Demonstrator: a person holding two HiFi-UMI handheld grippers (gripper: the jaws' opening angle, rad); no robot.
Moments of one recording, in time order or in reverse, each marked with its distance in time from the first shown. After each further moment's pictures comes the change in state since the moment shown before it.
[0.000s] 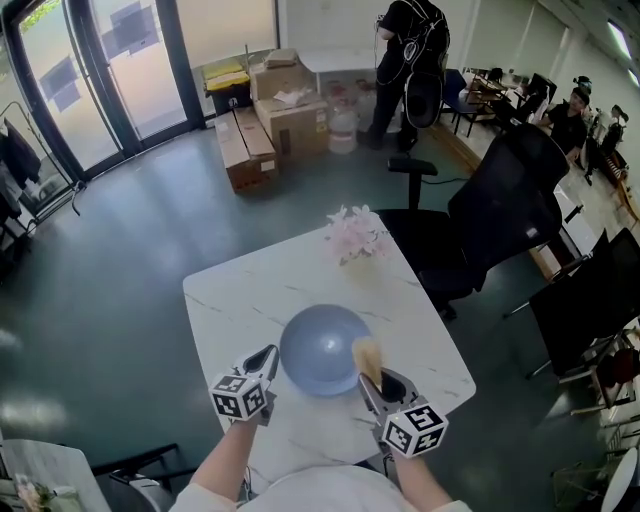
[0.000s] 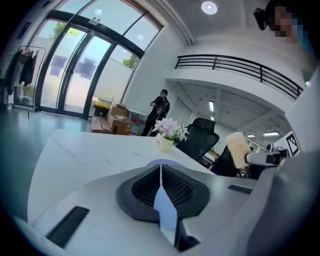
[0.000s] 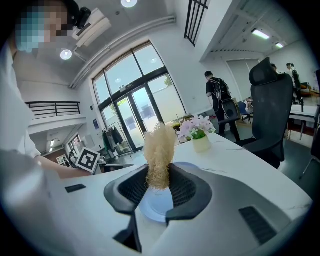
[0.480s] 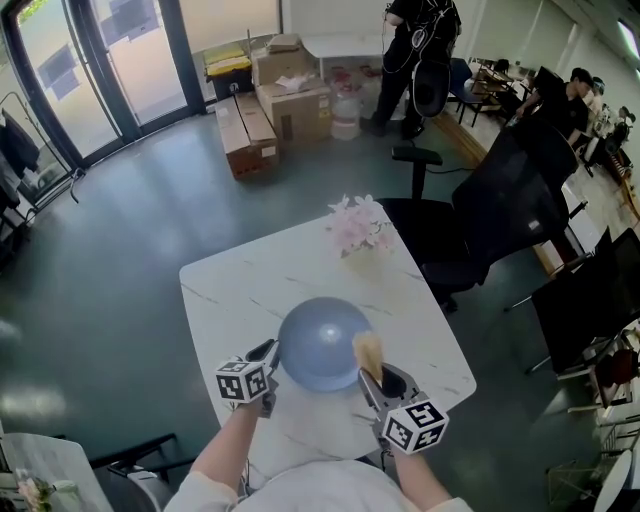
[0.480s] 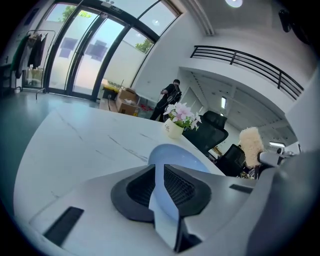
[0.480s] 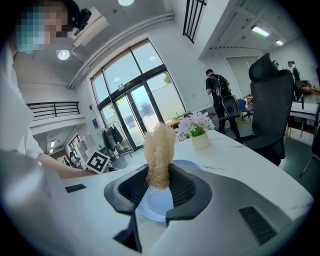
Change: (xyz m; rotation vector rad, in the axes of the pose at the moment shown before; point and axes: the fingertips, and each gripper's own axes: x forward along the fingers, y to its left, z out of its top) left arm 0.031 0.024 -0.040 -0.143 0.147 0.051; right arm 0.008 -0.011 -0.005 0.018 0.023 0.005
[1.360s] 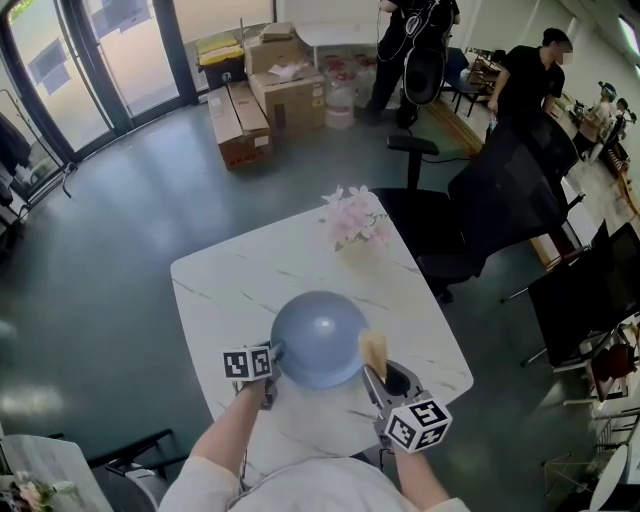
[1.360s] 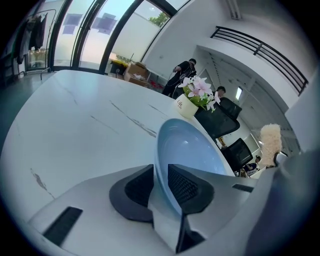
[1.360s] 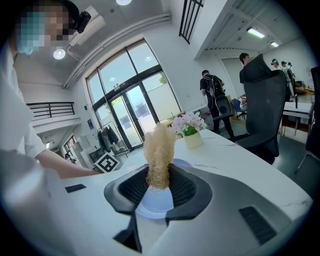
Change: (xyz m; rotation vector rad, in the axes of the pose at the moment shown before) left arm 0.041 0.016 -0.044 -0.121 0.253 0.056; right arm -0.008 -0.021 -0.004 0.020 0.000 -0.050
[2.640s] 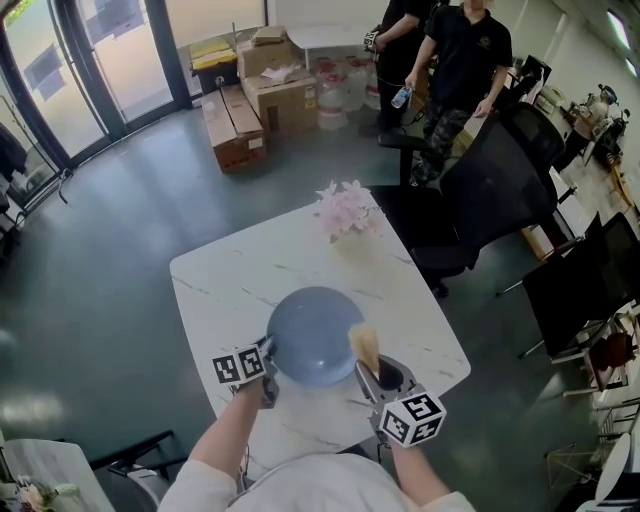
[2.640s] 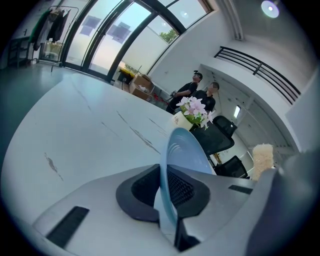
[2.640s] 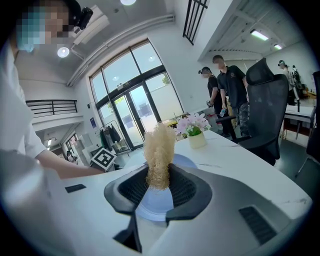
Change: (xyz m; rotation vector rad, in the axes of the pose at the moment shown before) left arm -0.036 -0.014 0.011 -0.110 -0.156 -0.057; right arm -0.011 0.025 -0.002 -0.035 -0.003 0.014
